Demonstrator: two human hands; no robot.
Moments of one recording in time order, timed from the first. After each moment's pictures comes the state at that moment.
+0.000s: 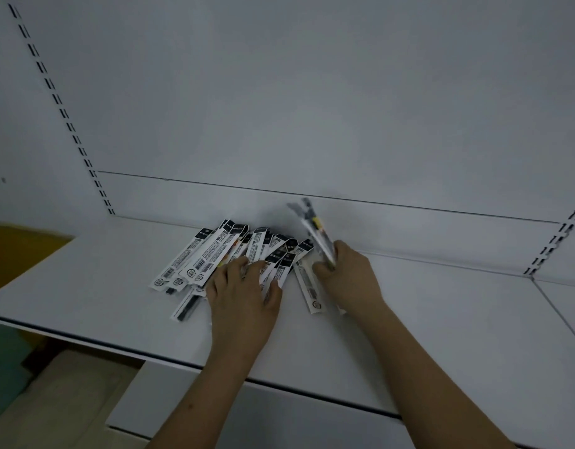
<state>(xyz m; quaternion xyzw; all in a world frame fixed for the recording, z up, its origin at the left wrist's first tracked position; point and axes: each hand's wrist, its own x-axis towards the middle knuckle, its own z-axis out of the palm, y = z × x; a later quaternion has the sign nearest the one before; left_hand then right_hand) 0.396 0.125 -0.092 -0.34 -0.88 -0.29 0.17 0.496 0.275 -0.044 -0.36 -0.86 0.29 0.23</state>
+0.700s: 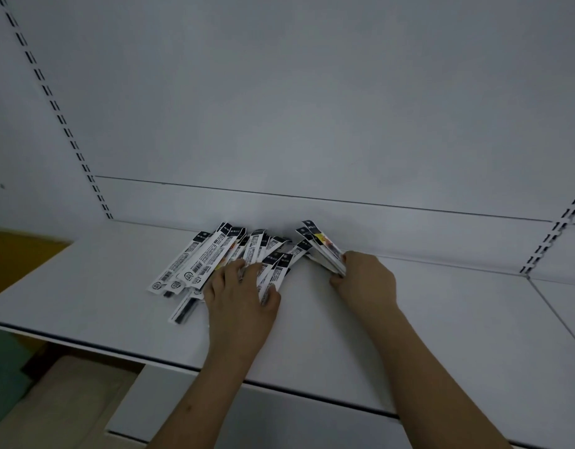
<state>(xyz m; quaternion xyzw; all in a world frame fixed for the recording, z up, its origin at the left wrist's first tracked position) 0.397 0.125 -0.090 -0.33 -0.88 -0.28 0.17 0.513 0.288 -0.043 -0.42 -0.89 0.10 0.15</state>
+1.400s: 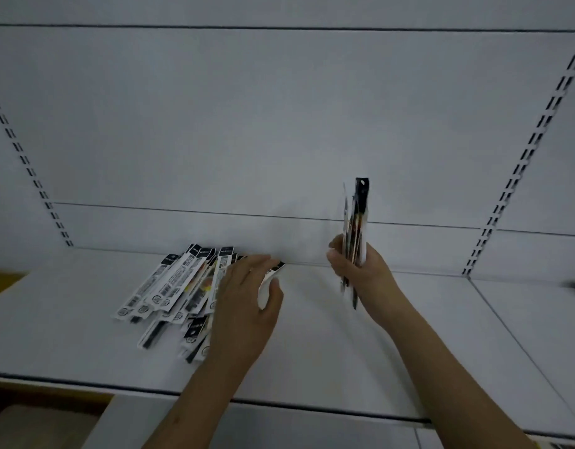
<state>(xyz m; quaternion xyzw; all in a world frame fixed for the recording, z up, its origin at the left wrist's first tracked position) 0.434 0.148 -0.041 -0.48 -0.71 -0.49 0.13 0.572 0.304 -0.004 -0.21 -0.72 0.56 0.36</state>
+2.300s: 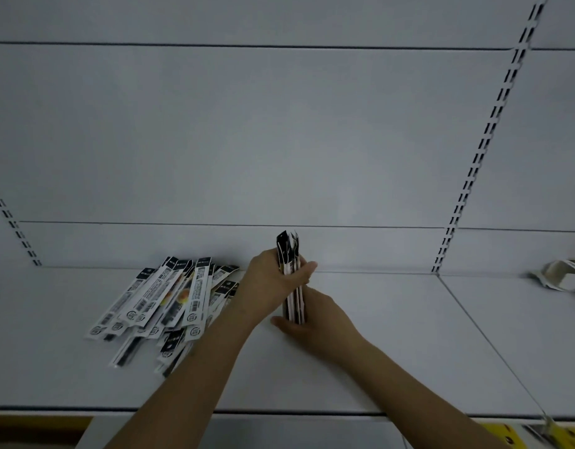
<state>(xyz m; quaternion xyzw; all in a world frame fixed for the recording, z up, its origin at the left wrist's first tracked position) 0.454 0.211 0.011 -0.50 -0.70 -0.49 -0.17 0.569 0.272 -0.051 -0.30 -0.90 0.25 0.18</state>
